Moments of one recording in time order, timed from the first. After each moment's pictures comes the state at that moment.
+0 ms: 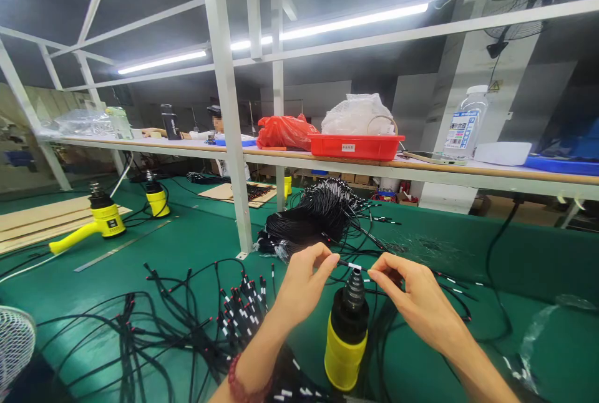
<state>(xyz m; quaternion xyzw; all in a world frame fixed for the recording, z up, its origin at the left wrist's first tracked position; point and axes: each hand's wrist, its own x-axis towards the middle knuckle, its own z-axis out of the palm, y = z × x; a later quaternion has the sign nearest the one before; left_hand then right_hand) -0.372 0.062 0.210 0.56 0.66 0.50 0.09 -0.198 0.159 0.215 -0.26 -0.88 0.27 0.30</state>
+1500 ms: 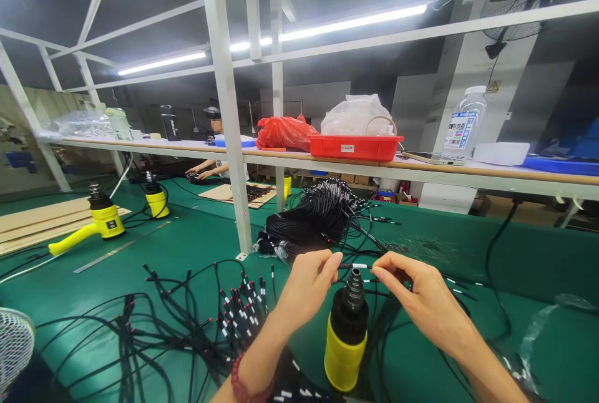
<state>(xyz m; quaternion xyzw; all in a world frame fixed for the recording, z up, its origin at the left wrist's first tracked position) -0.368 0.063 0.209 0.58 0.65 0.48 0.12 -0.190 0.159 0.219 -0.25 -0.87 0.27 0.31</state>
